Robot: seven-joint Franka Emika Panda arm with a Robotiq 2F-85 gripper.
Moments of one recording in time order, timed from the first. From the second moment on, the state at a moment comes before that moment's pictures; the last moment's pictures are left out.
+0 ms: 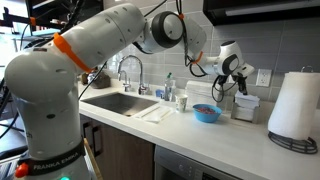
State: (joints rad) arm -0.03 0.93 -0.16 -1.10 0.06 2.68 1.11
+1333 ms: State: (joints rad) arm -0.12 0.48 -0.02 -1.52 0.25 2.46 0.51
